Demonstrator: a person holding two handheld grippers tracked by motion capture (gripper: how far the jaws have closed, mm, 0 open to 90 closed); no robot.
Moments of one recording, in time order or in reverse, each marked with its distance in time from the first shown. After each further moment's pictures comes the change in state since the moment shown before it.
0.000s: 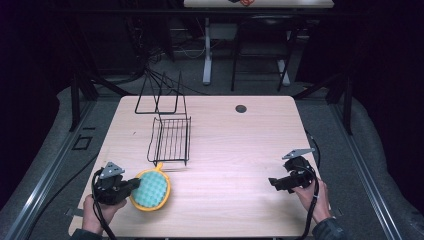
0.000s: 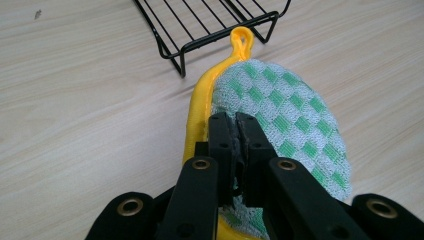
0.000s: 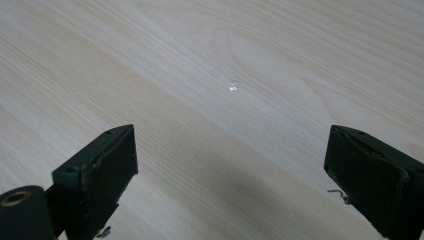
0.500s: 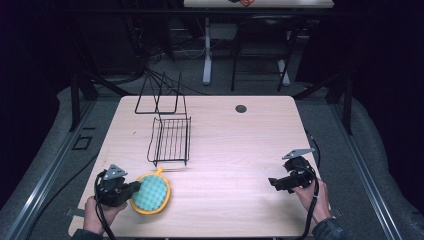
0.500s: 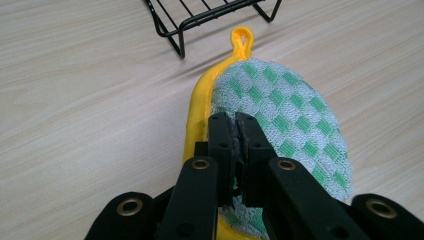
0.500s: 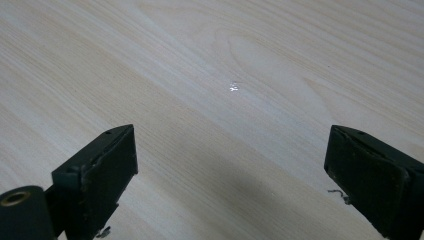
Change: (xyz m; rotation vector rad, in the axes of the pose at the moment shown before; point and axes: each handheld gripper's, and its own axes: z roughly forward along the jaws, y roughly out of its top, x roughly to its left) left arm 0.000 -0.006 0.008 0.052 0.002 0.009; right arm 0.000 0.000 0.000 -0.001 0.003 -0.002
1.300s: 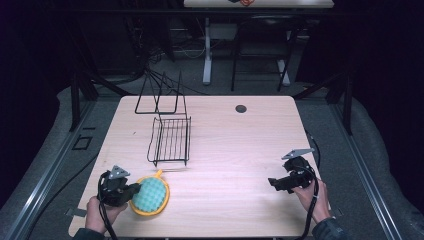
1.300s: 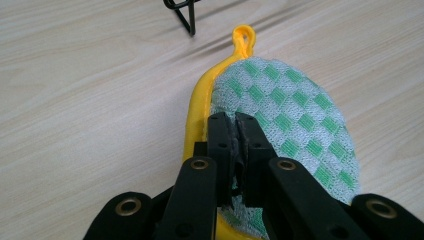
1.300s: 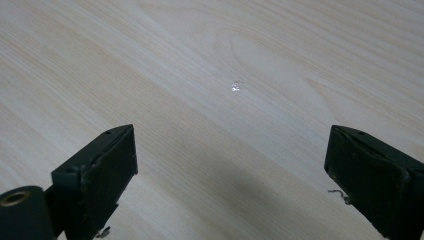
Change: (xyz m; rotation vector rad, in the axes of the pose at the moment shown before) left arm 0.004 -0.005 0.014 0.066 0.030 0.001; right arm 0.001 0.000 0.001 0.005 0.006 0.001
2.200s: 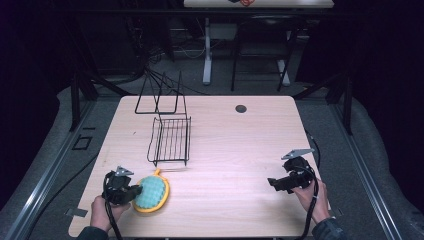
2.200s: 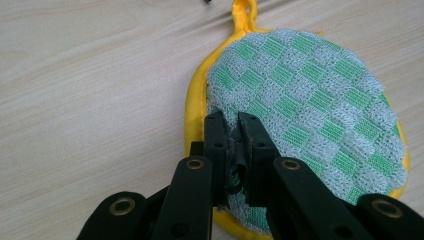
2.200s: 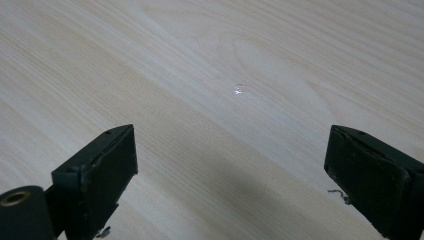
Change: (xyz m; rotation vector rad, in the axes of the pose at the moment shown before) left arm 0.003 -0.003 0.024 0.074 0.037 -0.038; right arm 0.002 0.001 -0.002 -0.008 -0.002 -0.003
